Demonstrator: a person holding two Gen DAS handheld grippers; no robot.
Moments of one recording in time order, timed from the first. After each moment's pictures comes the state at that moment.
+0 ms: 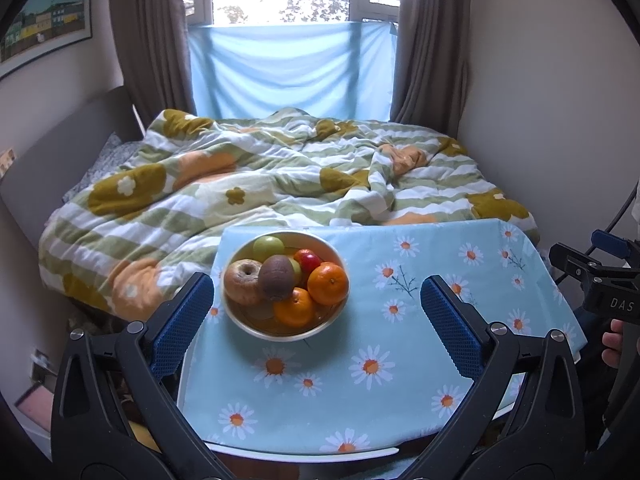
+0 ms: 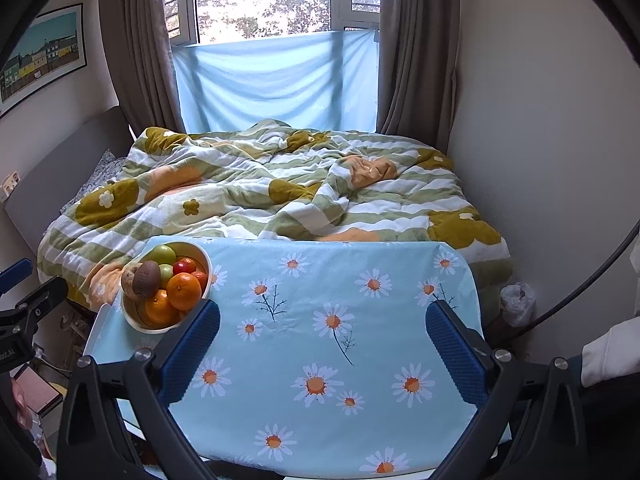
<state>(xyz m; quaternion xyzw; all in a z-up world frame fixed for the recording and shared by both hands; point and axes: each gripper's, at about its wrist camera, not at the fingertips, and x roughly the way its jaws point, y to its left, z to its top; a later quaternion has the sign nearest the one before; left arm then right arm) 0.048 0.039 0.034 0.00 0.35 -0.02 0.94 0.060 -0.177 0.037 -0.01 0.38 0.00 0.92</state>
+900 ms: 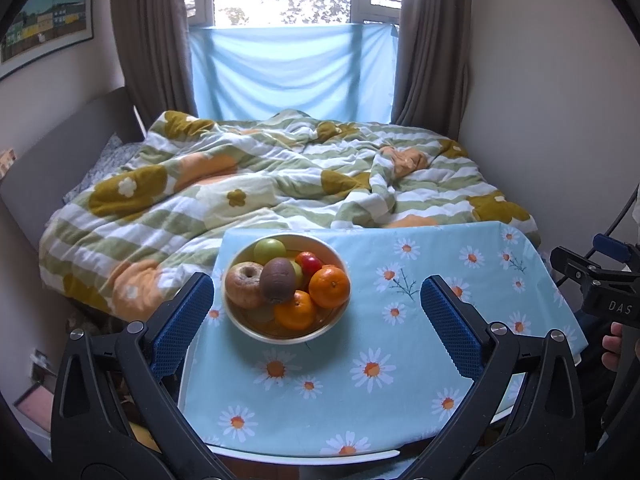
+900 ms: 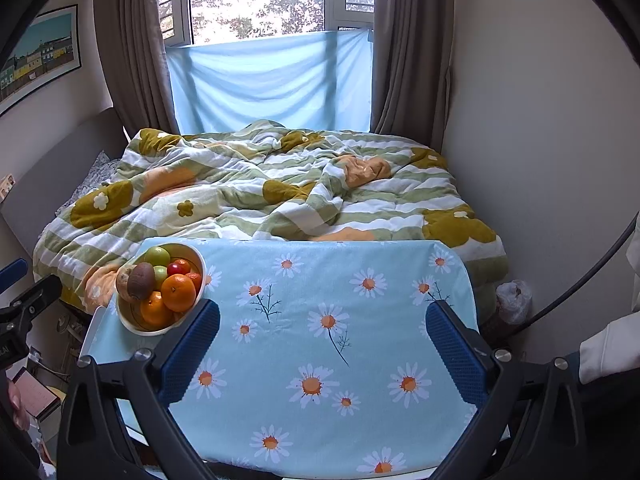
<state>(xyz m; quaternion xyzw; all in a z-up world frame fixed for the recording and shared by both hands) 0.051 0.039 0.038 0.00 0.35 -0.02 0.94 0.062 -0.183 0.036 -0.01 0.38 0.00 0.92</state>
